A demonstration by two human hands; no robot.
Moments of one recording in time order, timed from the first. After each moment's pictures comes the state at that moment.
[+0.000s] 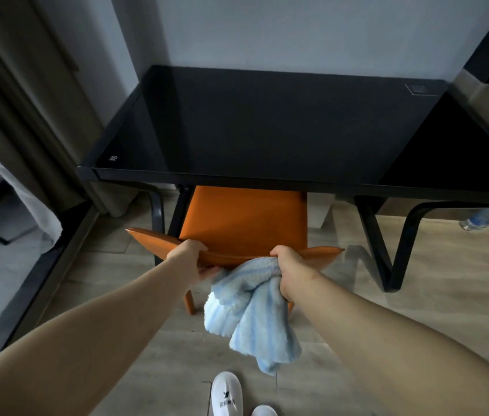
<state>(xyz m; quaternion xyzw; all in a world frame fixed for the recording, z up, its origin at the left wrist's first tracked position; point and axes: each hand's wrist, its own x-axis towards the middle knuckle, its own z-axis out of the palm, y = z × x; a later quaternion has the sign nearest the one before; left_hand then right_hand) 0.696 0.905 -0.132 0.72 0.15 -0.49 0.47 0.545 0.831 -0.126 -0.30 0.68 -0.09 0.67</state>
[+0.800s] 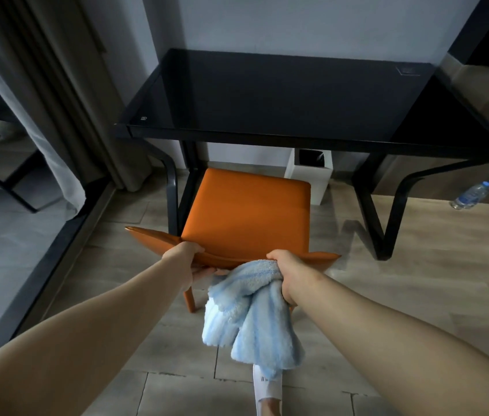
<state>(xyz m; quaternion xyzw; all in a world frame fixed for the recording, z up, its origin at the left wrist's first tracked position) 0.619 1.075 -0.132 0.72 0.15 -0.49 0.47 0.459 0.995 -0.121 -0.30 0.68 0.00 0.67</state>
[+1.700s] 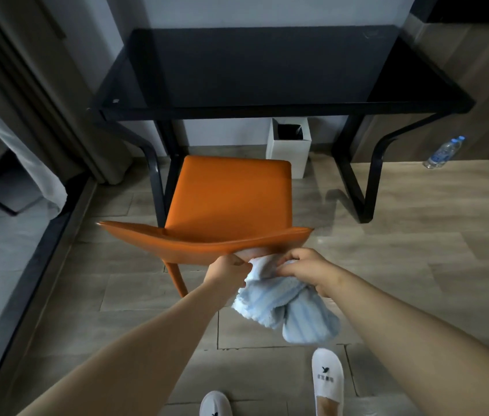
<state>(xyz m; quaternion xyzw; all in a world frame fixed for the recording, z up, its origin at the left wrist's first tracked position) 0.513 1.121 -0.170 0.80 -0.25 -0.47 0.27 0.362 1.038 -0.146 -0.57 0.55 -0.01 0.61</state>
